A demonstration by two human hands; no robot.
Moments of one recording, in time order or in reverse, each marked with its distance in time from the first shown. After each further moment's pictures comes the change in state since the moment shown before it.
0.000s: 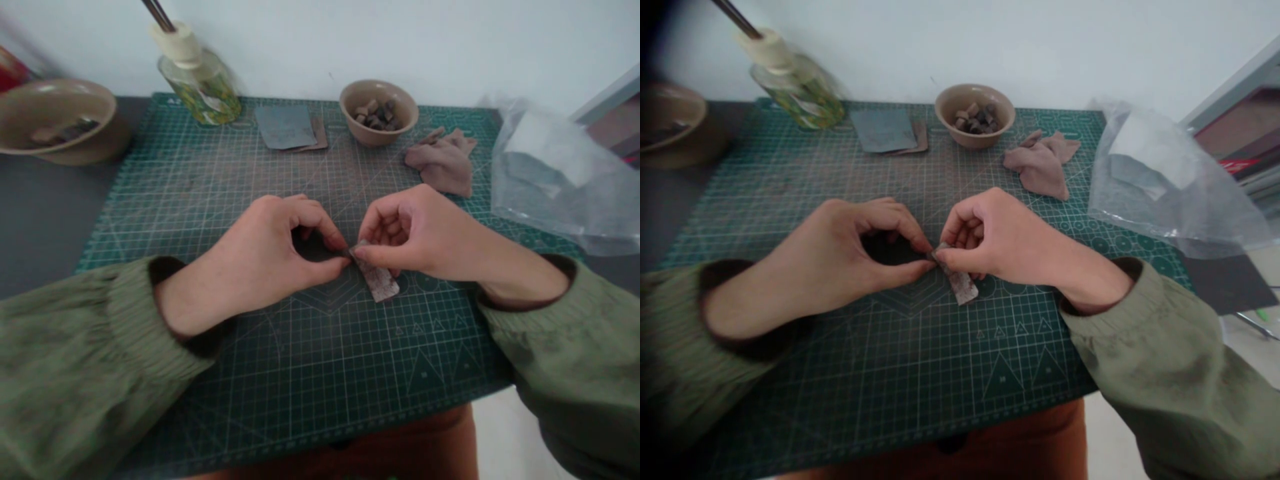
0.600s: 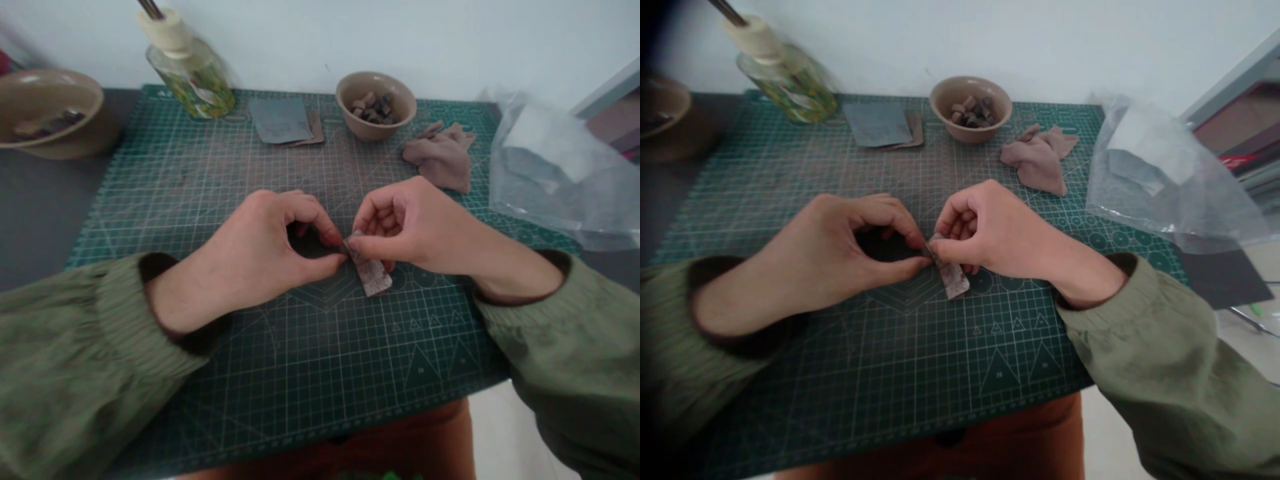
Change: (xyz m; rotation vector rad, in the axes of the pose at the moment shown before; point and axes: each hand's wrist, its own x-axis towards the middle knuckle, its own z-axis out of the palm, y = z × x) left_hand -0.001 0.000 0.001 0.001 0.013 -0.007; right_hand 0.002 0.000 0.001 0.023 0.024 0.002
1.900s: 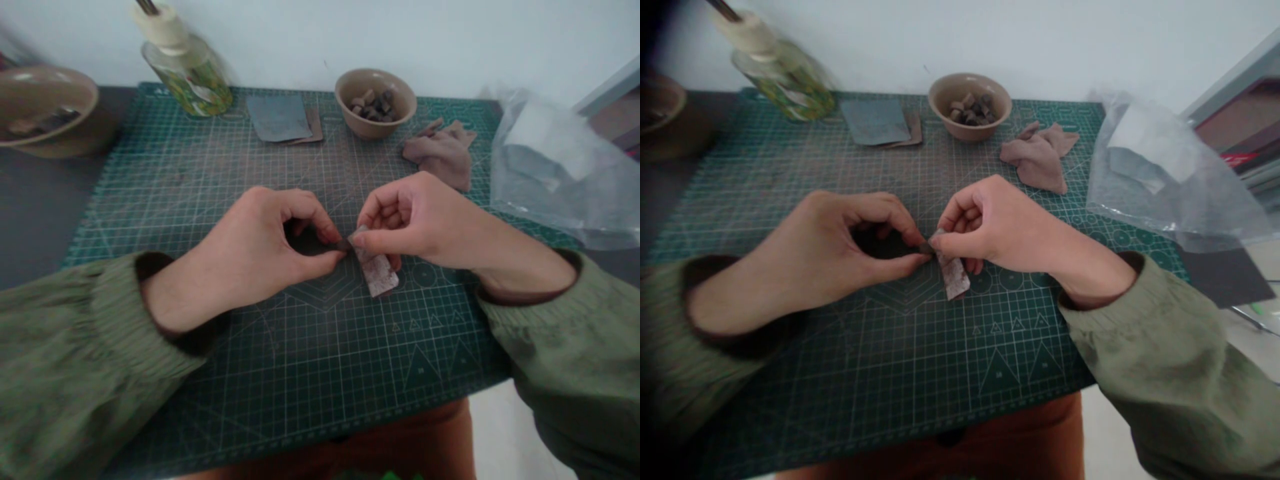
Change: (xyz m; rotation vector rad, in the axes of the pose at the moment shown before) left_hand -0.001 -0.001 -0.002 0.011 -0.020 -0.020; right_hand 0.001 0.001 -0.003 0.018 -0.025 0.007
